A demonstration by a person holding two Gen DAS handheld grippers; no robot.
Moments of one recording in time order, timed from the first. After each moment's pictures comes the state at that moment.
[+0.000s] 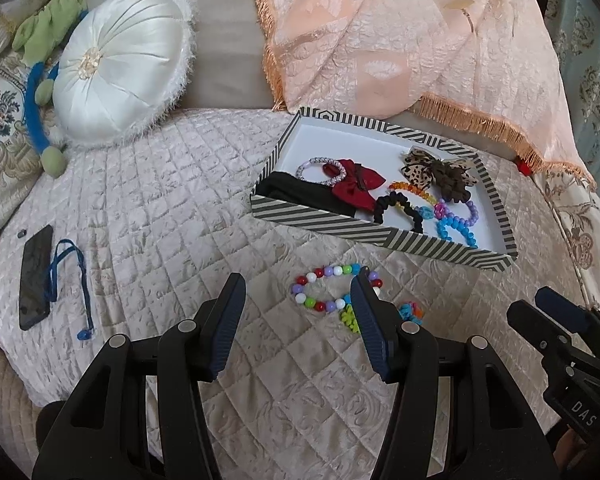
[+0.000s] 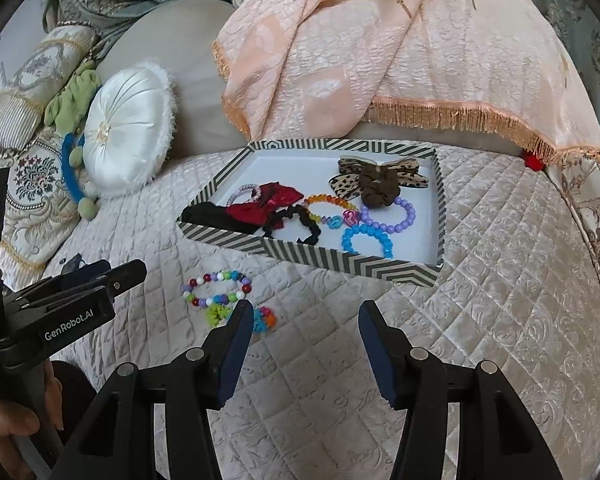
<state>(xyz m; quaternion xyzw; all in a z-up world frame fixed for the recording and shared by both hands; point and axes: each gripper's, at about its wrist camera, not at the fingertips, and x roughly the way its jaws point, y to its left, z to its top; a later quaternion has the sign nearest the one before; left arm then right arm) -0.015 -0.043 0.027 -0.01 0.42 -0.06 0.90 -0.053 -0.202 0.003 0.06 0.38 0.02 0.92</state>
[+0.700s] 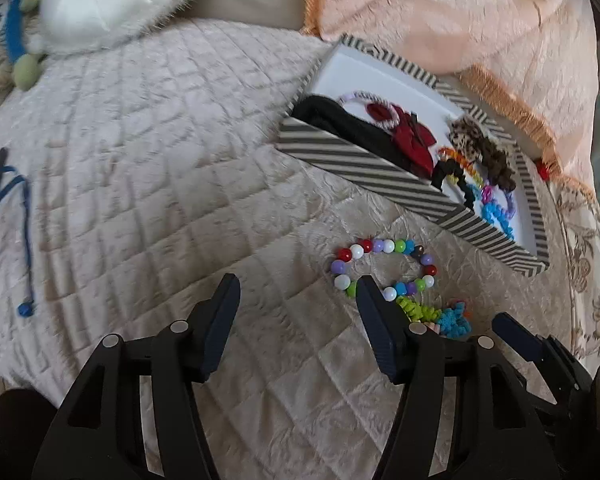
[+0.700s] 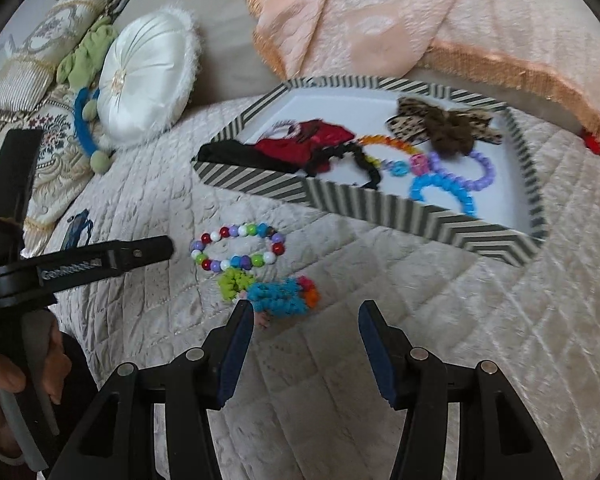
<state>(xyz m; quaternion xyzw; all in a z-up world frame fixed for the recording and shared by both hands) 0.039 -0.010 -0.041 -0.09 0.53 -0.07 0.84 -0.001 -0.174 -0.057 0.05 0.45 0.09 0.89</state>
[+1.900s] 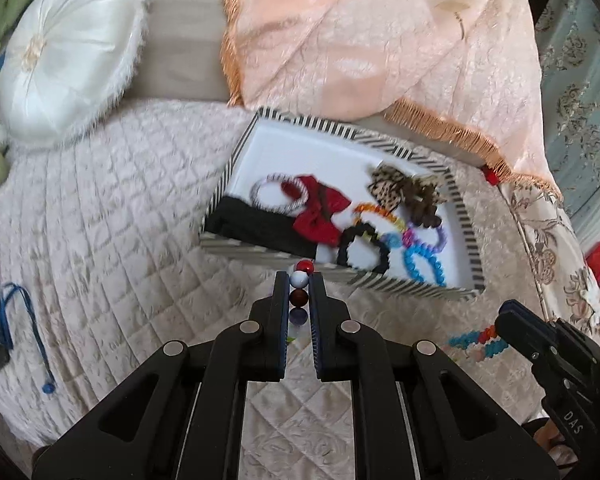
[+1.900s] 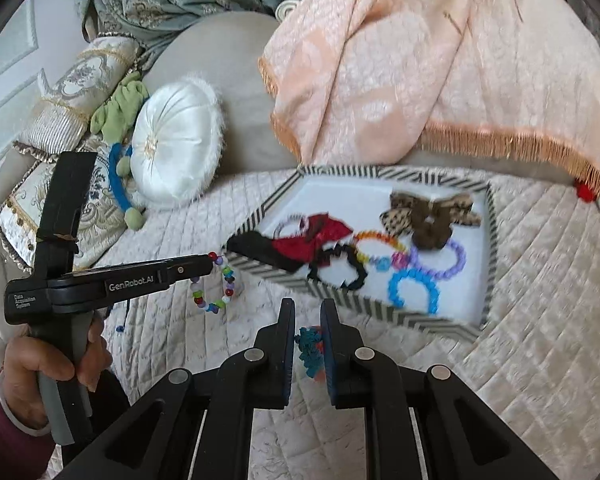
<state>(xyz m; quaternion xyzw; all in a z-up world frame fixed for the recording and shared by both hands) 0.050 -0.046 0.045 -0.05 0.46 -0.14 0.88 -0.021 -0.211 0.020 0.07 0.34 0.12 0.93</state>
